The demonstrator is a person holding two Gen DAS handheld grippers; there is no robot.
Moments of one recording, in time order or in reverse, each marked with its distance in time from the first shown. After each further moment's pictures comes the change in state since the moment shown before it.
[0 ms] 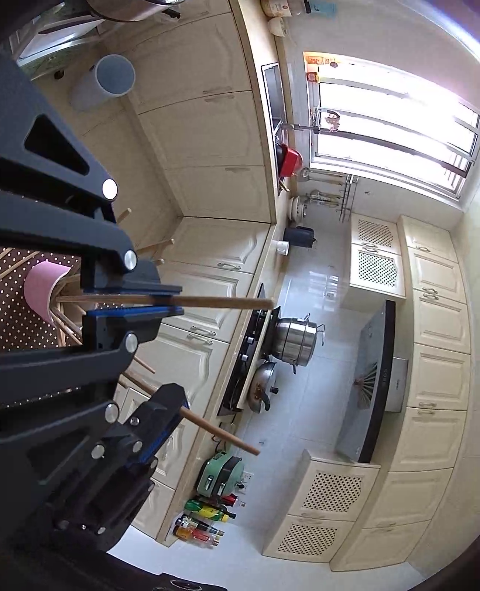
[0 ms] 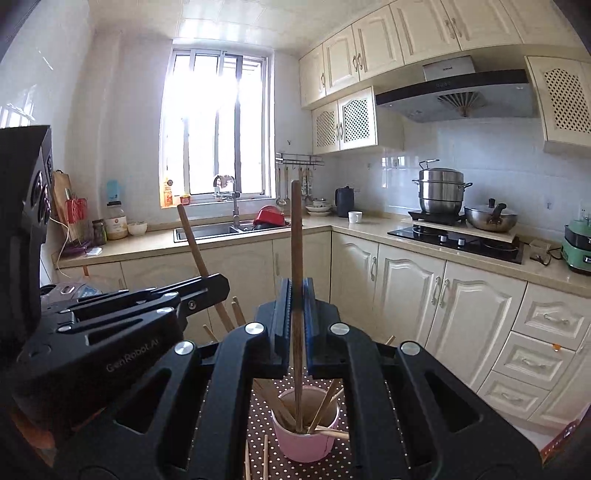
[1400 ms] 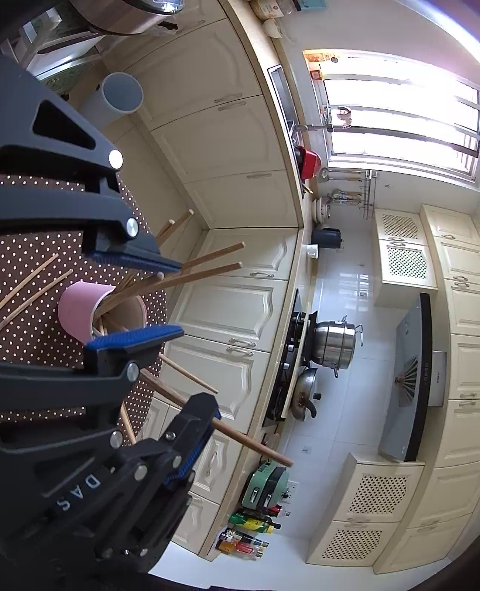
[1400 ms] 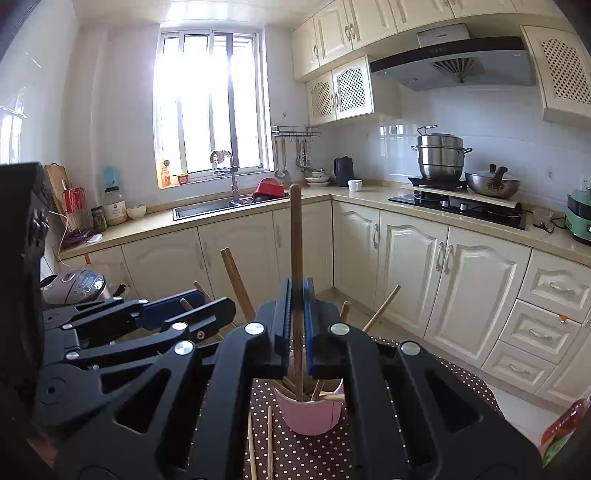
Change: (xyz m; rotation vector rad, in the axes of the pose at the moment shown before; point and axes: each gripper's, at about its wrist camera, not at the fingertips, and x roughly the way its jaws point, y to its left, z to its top) left arm 0.015 0.010 -0.041 0.086 0.113 0.049; right arm 0.011 -0.007 -0.027 0.050 0.107 0.007
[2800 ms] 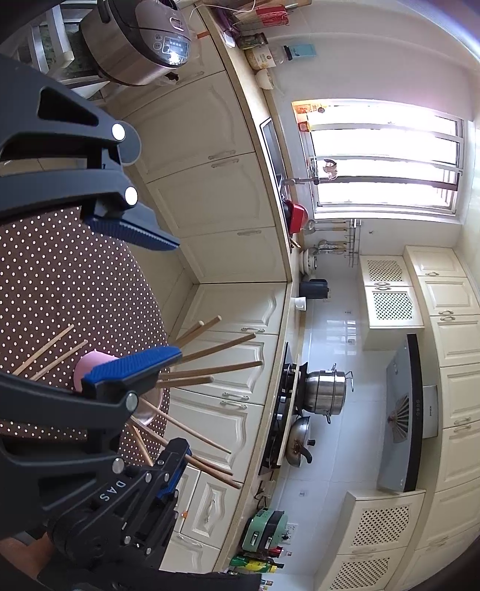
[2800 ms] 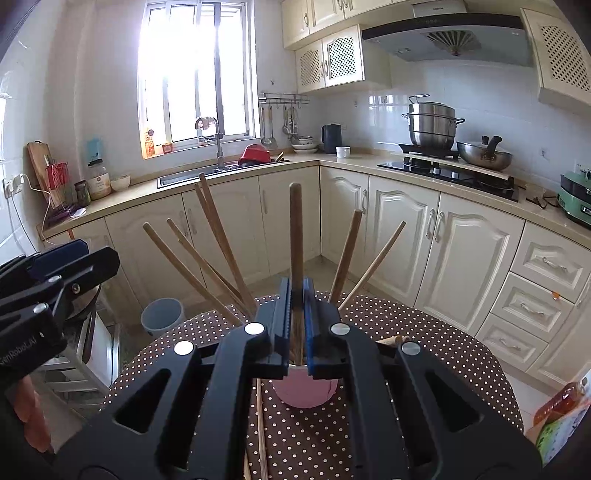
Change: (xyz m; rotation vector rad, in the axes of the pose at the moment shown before) left arm -0.040 0.039 -0.029 0.014 -0.052 0.211; right arm 0.024 0.004 -0.039 0.005 0.122 -0.056
